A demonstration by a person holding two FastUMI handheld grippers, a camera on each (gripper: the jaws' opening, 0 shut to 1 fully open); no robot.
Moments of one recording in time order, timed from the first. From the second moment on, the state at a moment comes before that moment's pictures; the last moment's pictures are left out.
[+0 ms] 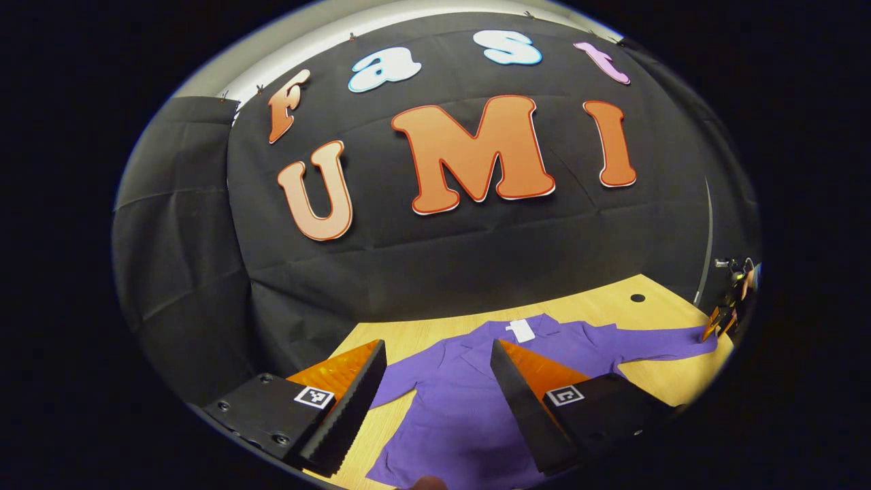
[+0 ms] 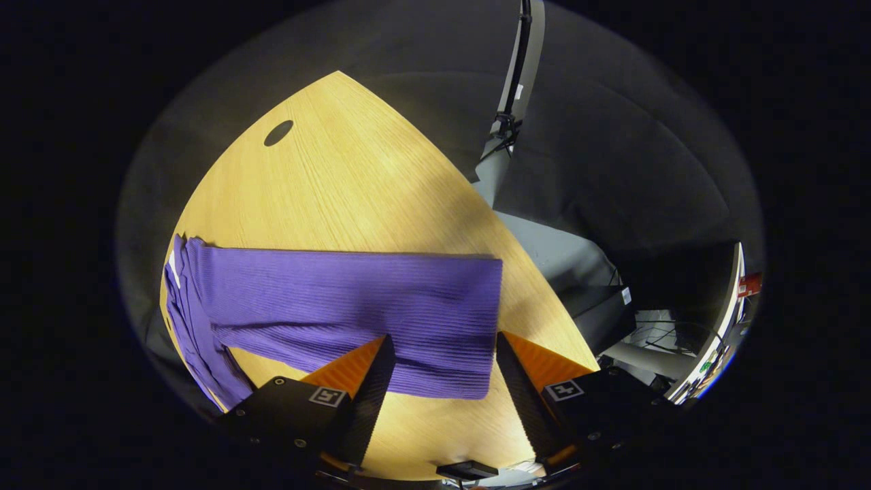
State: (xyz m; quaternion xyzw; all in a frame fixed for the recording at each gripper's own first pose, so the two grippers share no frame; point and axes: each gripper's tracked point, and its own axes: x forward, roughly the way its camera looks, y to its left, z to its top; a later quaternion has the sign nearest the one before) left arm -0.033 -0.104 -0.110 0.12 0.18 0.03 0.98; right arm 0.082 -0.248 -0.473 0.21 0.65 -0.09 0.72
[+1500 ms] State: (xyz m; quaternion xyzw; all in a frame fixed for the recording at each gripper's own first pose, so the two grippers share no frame) left arm -0.028 0.036 -0.105 0.12 0.16 0.03 0.98; right arm 0.126 -0.069 -0.253 0.22 0.53 0.00 0.82
